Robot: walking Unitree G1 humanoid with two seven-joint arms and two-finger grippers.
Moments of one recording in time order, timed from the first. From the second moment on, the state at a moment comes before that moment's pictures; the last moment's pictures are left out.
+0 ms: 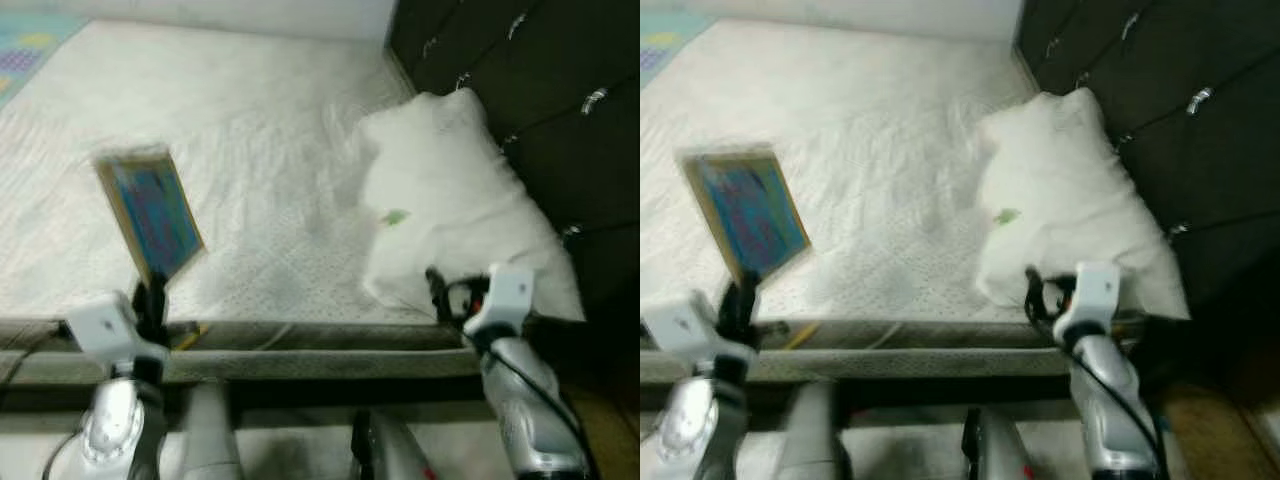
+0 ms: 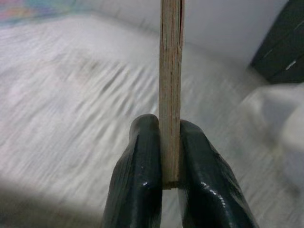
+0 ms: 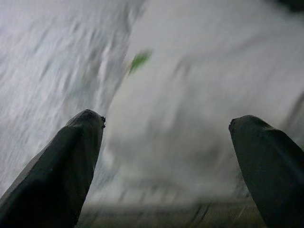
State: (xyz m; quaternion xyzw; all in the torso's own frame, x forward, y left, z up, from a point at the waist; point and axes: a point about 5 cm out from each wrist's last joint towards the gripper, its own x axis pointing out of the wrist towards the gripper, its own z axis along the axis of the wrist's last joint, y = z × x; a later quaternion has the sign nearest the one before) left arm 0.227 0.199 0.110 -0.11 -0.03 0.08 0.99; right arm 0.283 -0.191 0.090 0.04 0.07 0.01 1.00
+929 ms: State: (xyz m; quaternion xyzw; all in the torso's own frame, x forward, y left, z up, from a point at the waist) left arm 0.232 0.196 0.118 -0.12 -0.05 0.07 0.99; right arm 0.287 -0.185 0.095 0.03 0.06 0.03 1.00
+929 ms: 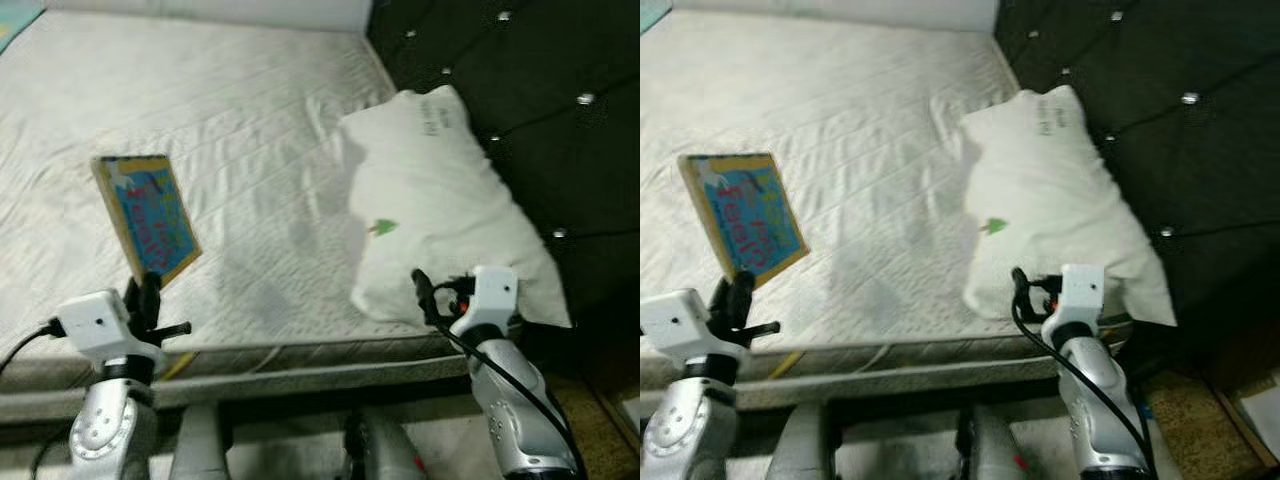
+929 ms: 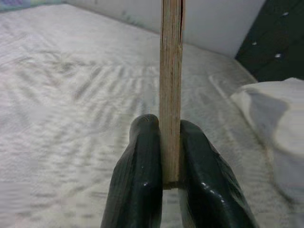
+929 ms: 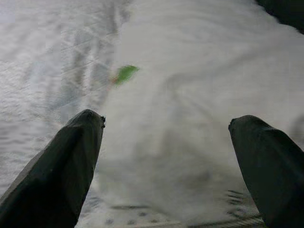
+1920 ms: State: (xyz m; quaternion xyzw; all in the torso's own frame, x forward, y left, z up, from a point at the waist) left arm 0.243 0.185 0.107 -0.17 0.00 0.03 0.98; right arm 0.289 -0.185 0.094 0.03 0.06 0.03 1.00
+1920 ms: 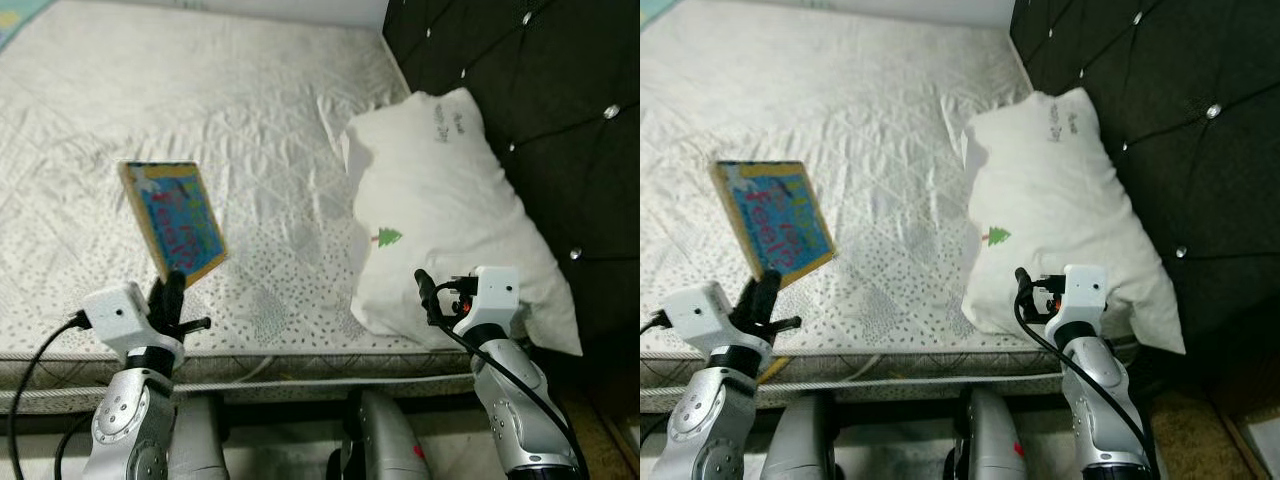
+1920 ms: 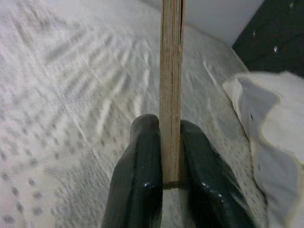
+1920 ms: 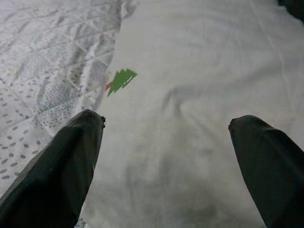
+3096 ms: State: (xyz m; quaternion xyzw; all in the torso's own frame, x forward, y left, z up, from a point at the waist) left arm 0.234 0.159 0.068 -0.39 0.25 -0.08 0.88; right arm 0.286 -0.208 0.120 -0.01 0.05 0.04 1.00
